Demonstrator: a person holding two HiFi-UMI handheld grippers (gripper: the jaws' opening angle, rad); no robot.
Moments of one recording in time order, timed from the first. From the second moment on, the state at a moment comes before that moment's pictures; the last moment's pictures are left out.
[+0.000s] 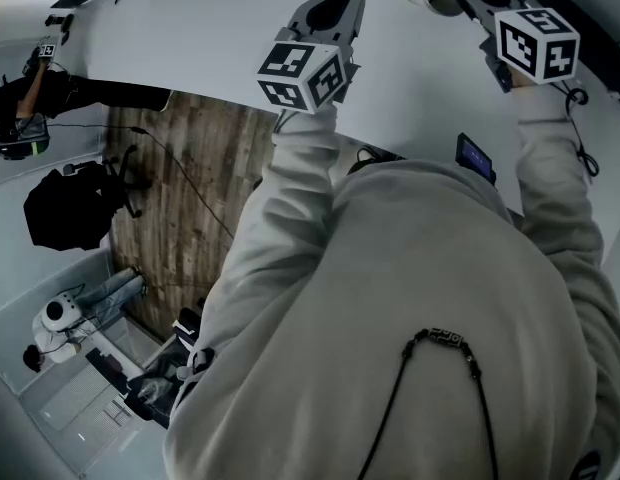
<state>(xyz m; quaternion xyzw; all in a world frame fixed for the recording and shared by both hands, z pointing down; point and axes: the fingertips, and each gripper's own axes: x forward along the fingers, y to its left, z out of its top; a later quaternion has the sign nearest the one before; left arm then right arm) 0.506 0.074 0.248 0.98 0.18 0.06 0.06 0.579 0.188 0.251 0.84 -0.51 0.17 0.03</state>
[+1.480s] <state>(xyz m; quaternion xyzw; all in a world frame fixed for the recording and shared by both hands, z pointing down) -0.150 -0.285 0.252 0.94 -0.33 -0.01 0.10 -0.039 -0.281 0.265 0.44 -0.88 0.12 0.11</state>
